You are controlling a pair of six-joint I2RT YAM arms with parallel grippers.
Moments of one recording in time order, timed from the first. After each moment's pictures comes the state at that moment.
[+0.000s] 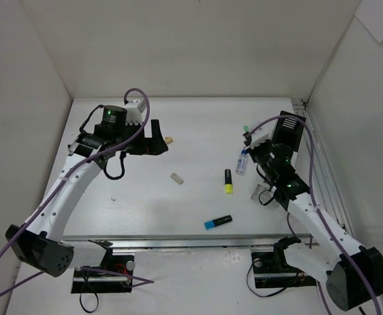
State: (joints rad) left arm -0.40 1.31 1.44 -0.81 0.28 -0.34; right arm 0.39 1.01 0.65 0.20 0.01 -0.43
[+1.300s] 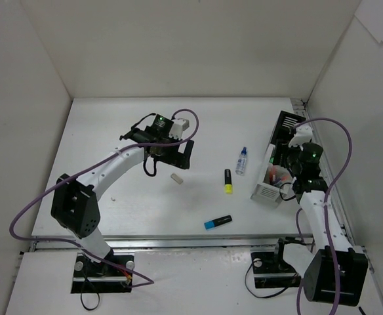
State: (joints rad) left arm -0.56 1.67 1.45 -0.71 0.20 -0.17; right arm -0.13 1.02 0.63 0.03 -0.13 -0.09
